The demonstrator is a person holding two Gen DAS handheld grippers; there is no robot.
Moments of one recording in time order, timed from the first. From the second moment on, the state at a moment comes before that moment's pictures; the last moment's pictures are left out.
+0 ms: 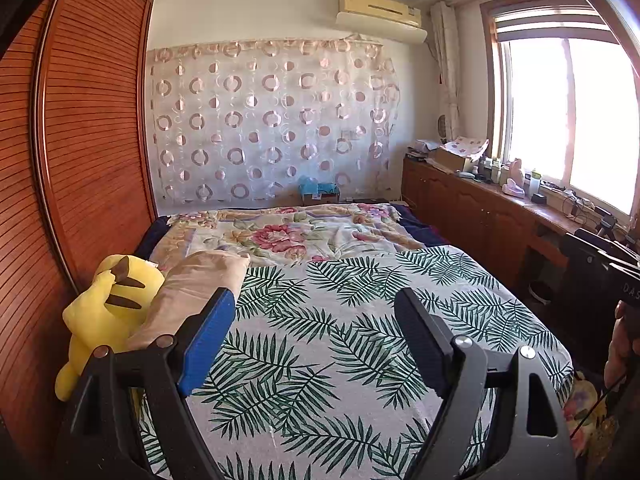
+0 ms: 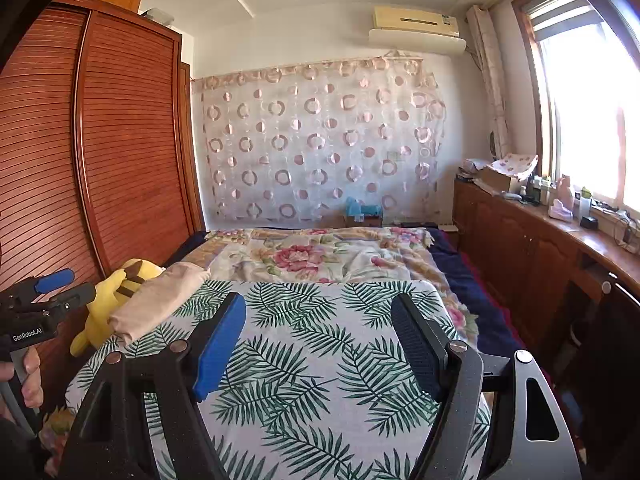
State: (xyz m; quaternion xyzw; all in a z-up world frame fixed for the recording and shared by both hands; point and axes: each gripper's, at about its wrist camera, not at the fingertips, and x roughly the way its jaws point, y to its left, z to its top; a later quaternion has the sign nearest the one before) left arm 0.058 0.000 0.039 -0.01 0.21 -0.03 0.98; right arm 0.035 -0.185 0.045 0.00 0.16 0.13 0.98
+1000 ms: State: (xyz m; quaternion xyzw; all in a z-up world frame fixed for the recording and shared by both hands) left arm 0.056 -0.003 0.040 -0.01 0.21 -0.02 0.98; right arm 0.043 -0.195 0.042 0.00 0.15 0.13 0.98
